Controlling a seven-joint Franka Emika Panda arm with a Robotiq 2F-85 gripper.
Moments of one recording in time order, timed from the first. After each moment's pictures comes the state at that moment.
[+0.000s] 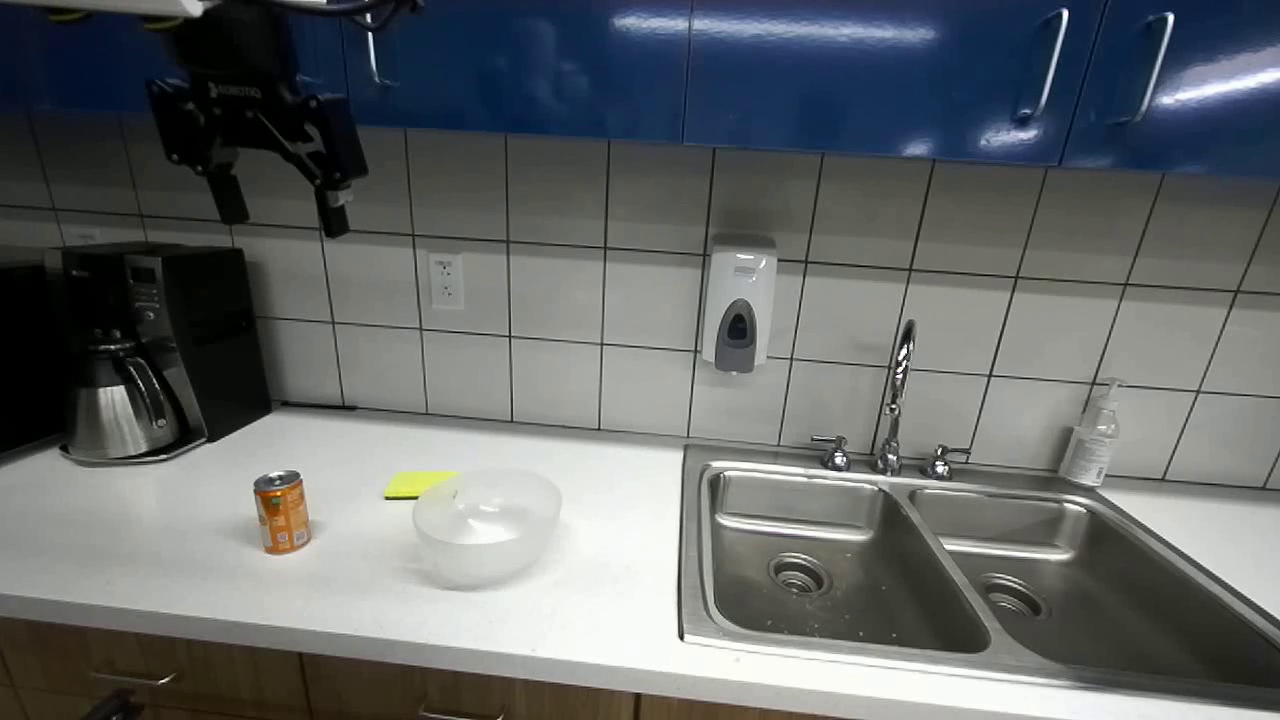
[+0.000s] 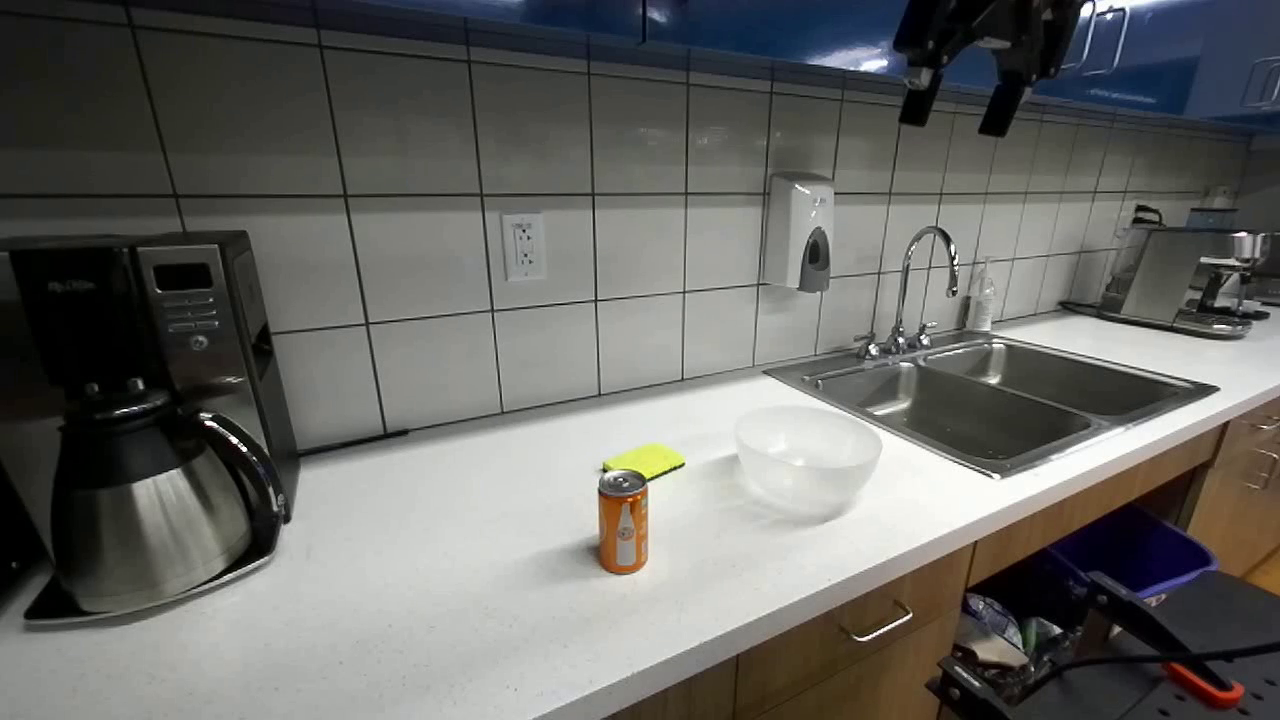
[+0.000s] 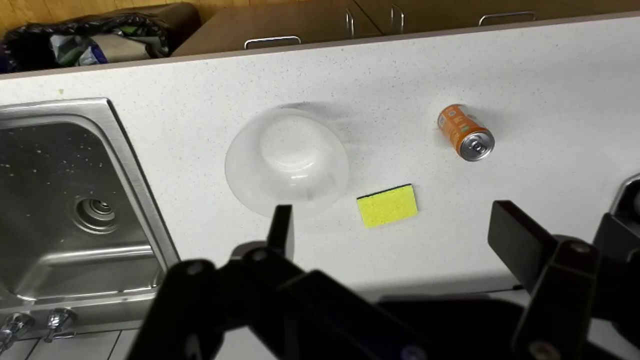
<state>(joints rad) -0.01 -0.87 -0.06 -2.62 -0.02 1.99 -0.04</state>
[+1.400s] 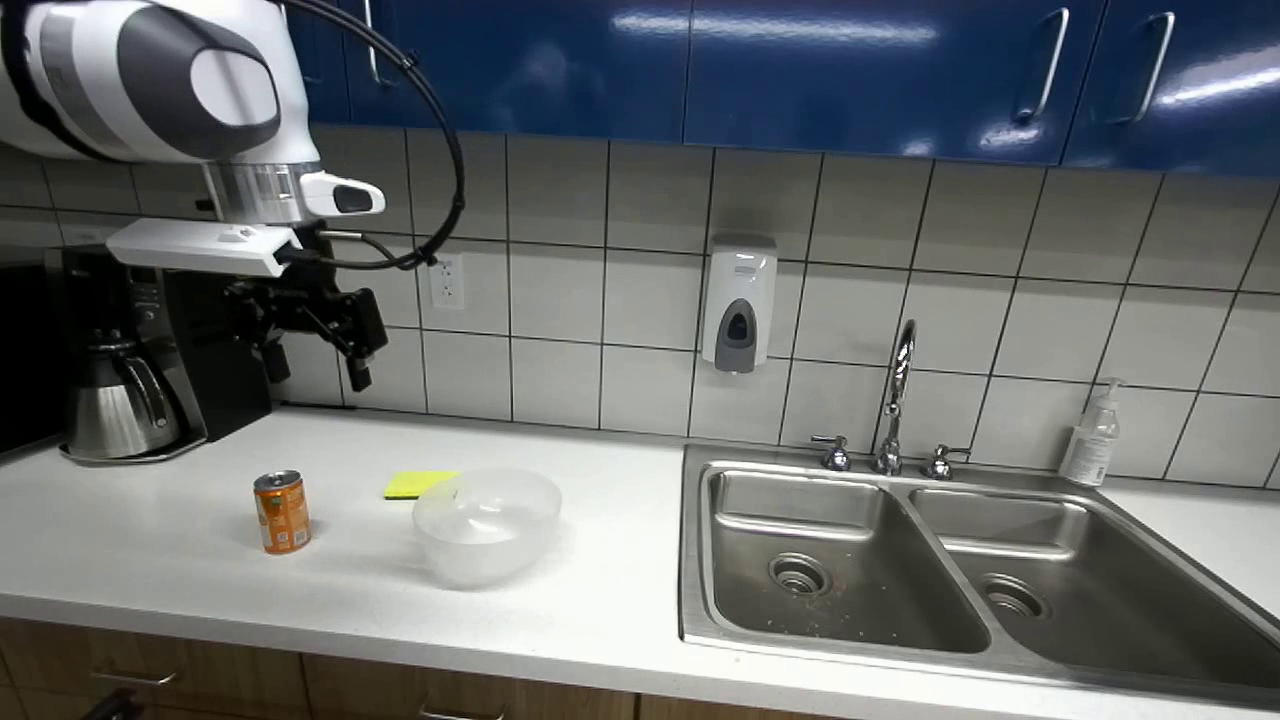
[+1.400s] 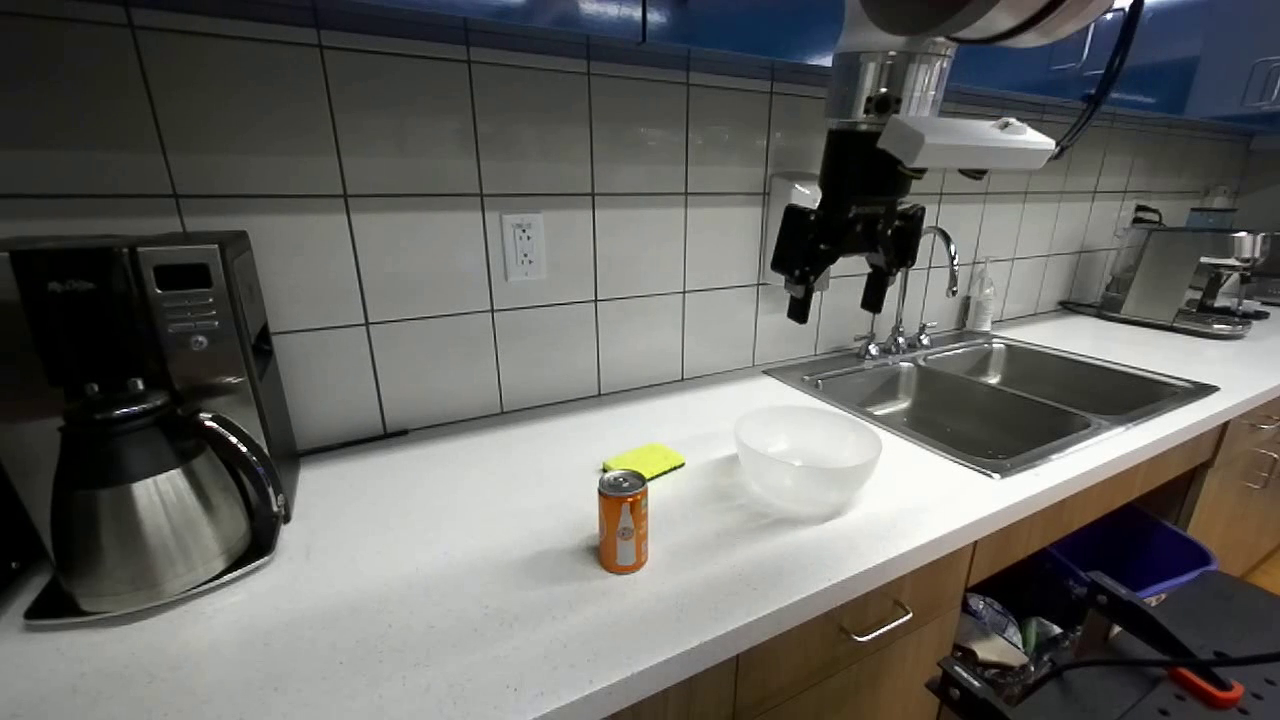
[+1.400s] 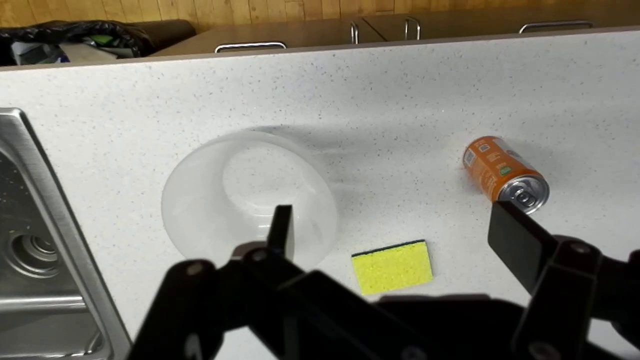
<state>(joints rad) 0.01 -0.41 0.04 -2.71 -0.02 2.44 0.05</state>
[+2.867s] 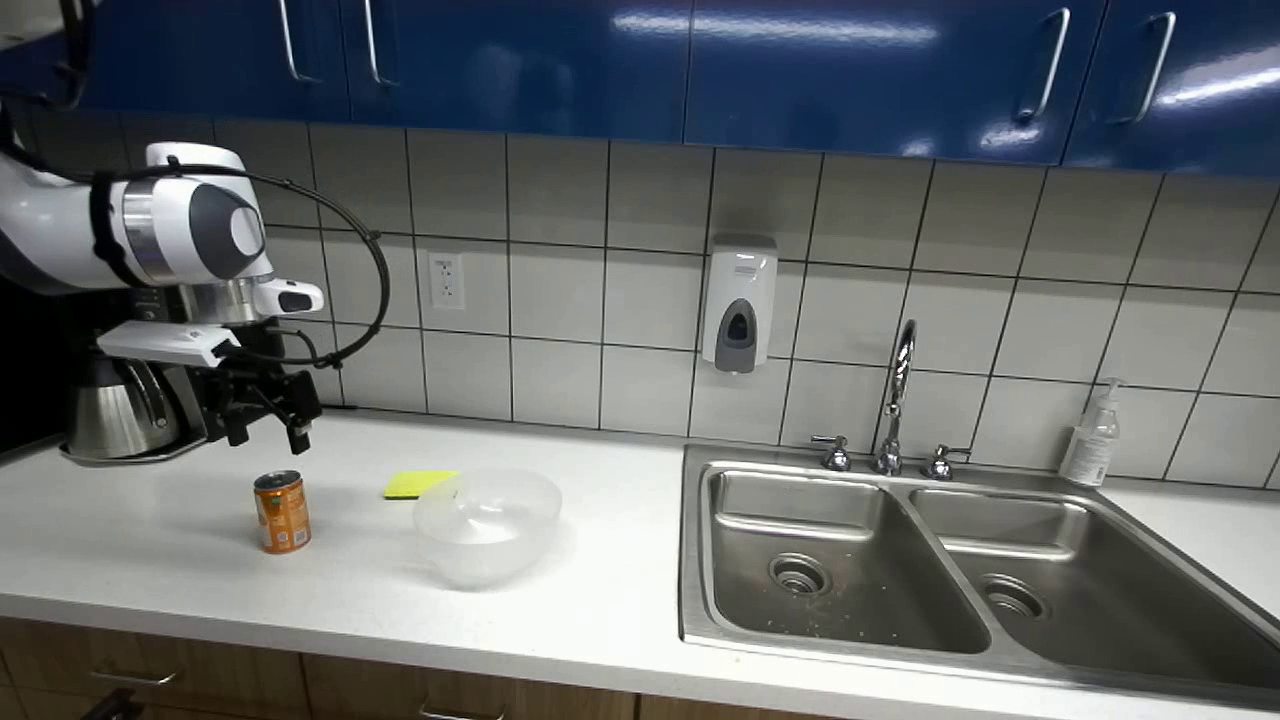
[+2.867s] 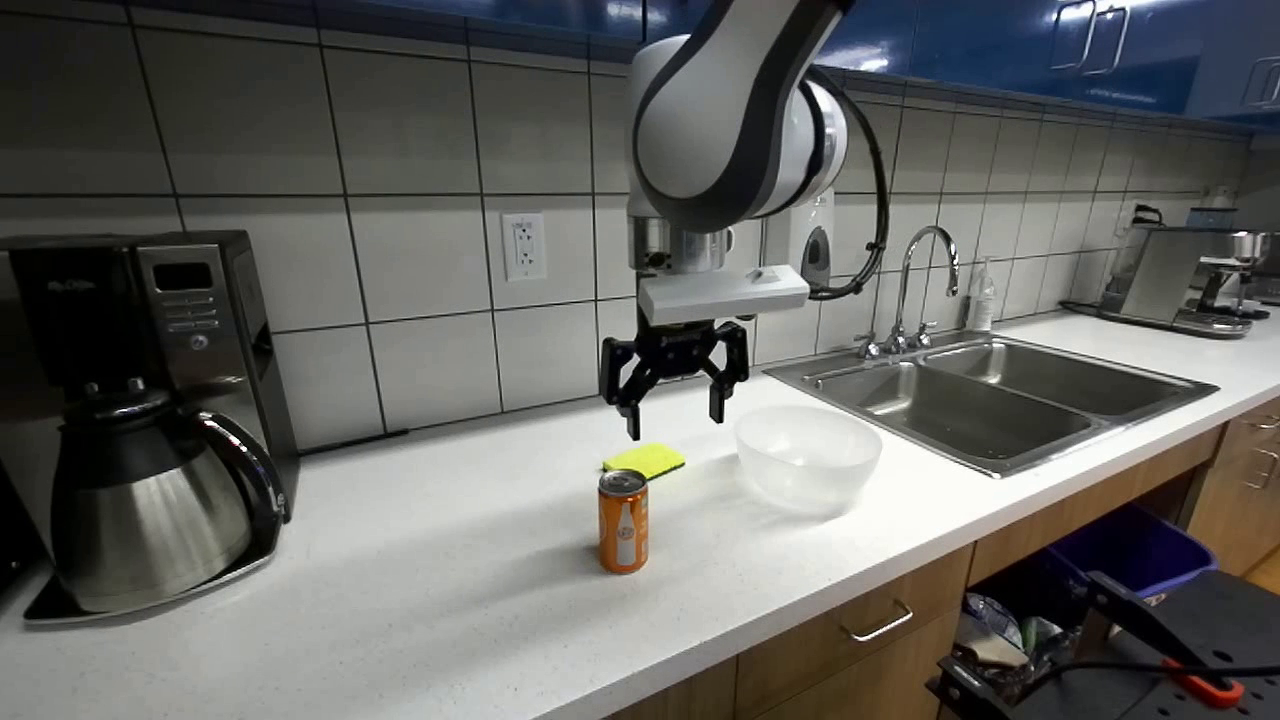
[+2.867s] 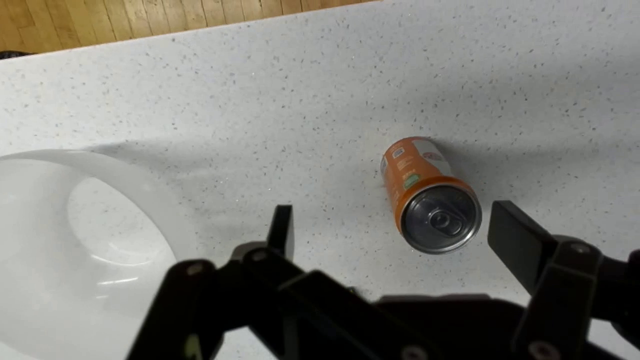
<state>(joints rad) 0.17 0.17 0.14 -2.39 -0.16 2.58 0.50</state>
